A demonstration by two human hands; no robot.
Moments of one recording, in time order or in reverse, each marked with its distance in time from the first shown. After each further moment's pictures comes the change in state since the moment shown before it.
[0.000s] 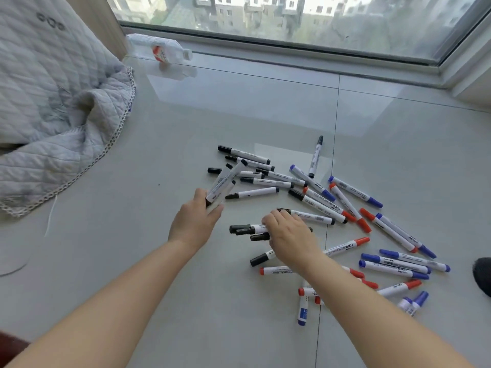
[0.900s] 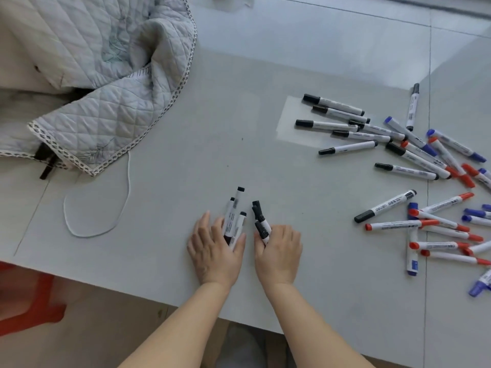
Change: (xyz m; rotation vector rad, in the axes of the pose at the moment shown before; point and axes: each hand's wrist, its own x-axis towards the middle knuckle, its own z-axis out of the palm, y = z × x) left_hand -0.101 -0.208 -0.009 0.231 0.155 -0.094; right_hand 0.033 -0.262 0.135 0.162 0.187 0.768
